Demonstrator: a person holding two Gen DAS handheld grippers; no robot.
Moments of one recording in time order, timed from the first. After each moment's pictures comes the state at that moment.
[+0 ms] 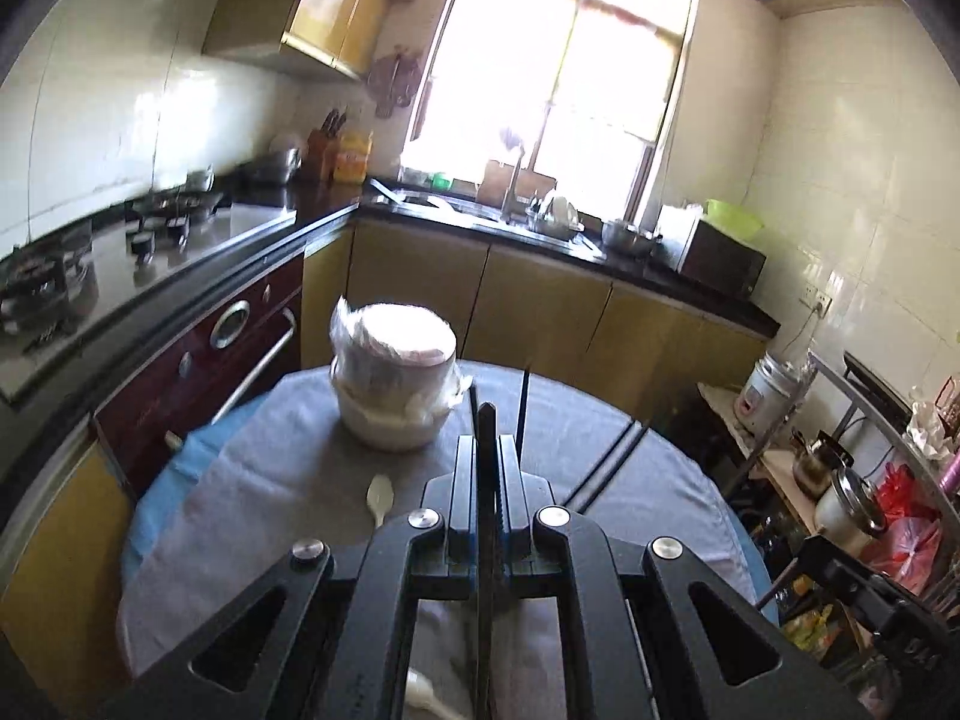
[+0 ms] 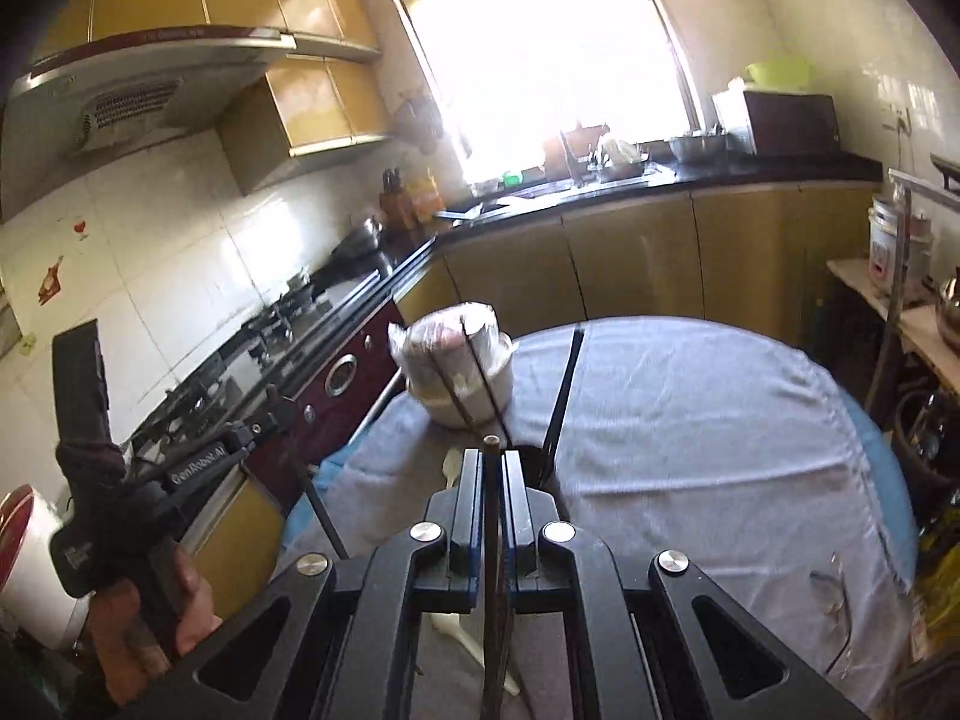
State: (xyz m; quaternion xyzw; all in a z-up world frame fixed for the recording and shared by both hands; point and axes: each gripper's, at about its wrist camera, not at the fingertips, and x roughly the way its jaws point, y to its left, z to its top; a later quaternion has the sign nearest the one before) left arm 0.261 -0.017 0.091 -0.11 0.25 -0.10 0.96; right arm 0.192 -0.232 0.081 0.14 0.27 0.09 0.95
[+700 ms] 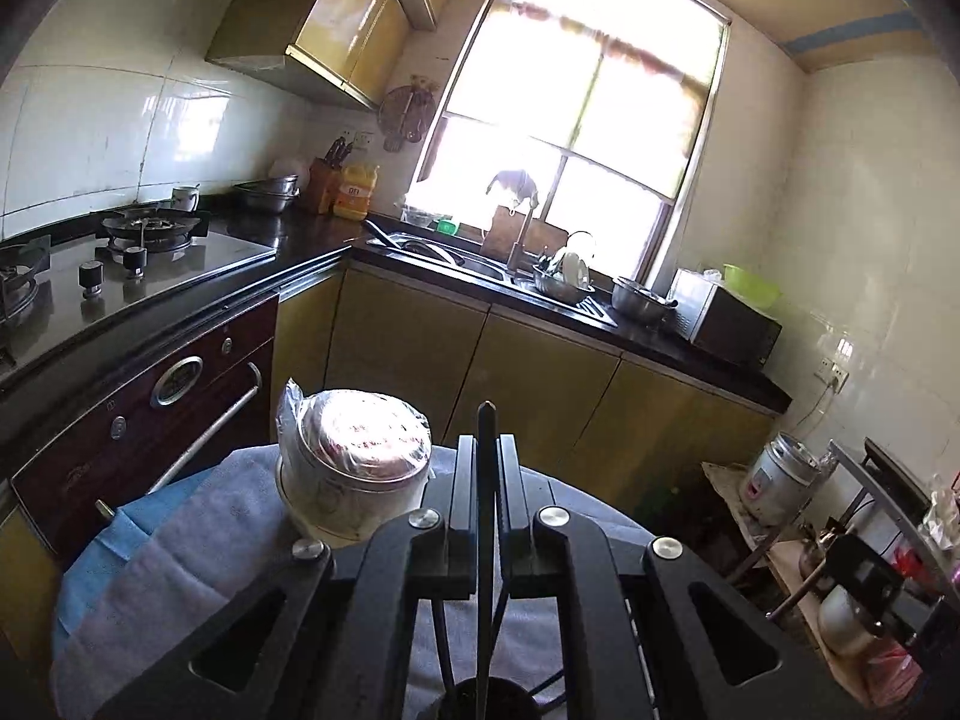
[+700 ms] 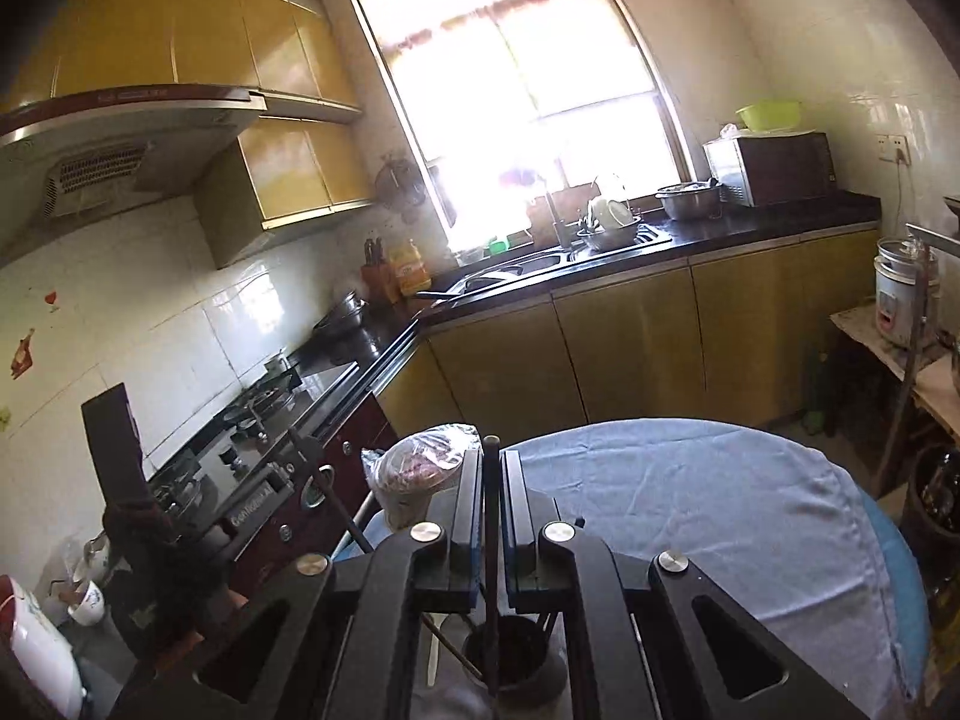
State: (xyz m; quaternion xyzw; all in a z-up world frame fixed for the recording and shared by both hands) left arm 0.377 -0.035 0.098 -0.16 0.20 -0.08 0.96; right arm 0.310 -0.242 0.115 0.15 0.21 0.07 0.96
